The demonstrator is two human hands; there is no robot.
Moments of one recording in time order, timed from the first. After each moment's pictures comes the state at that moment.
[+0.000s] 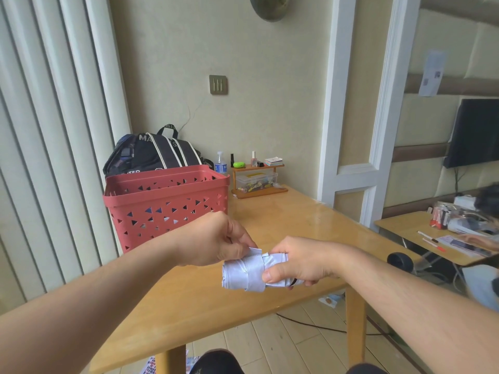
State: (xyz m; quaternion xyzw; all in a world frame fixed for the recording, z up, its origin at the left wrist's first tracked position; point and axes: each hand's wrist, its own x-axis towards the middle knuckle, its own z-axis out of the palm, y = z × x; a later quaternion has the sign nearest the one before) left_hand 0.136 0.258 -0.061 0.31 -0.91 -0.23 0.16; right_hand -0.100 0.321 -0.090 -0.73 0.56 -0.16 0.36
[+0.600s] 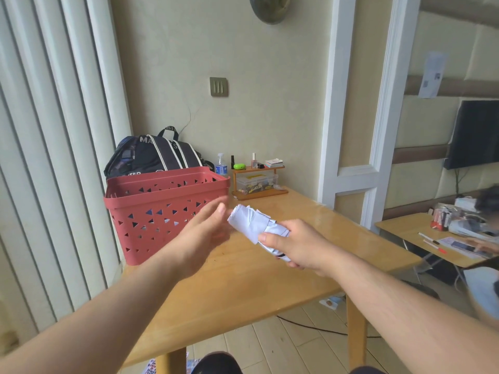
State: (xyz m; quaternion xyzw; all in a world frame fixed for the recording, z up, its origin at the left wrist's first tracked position) left_hand 0.136 0.234 -0.099 0.27 -0.66 -0.56 0.42; right_hand -0.094 0.305 -0.097 -0.64 0.56 -0.41 0.34
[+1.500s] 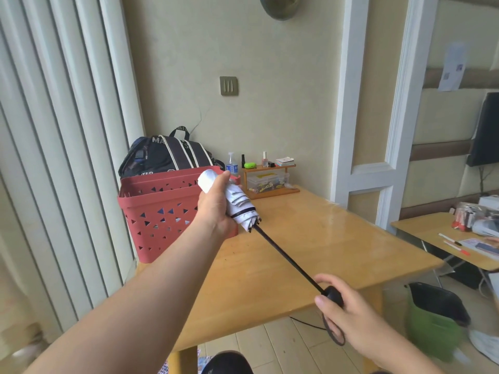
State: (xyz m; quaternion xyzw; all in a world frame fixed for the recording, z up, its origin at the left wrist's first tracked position) left_hand 0.089 0.176 -0.061 0.31 -0.29 -0.69 0.59; right_hand -0.140 0.376 -0.202 -0.62 0.59 -0.41 0.32
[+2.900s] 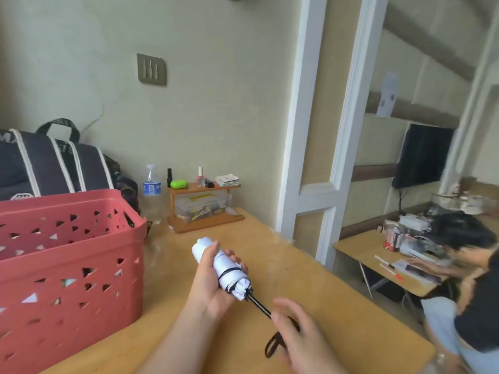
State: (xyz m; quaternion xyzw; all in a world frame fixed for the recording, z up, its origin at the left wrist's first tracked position) left_hand -0.101 0.002 -0.165 0.17 -0.13 -0.88 0.43; right_hand -0.209 0.181 -0.176 -0.39 0.69 -0.51 0.34
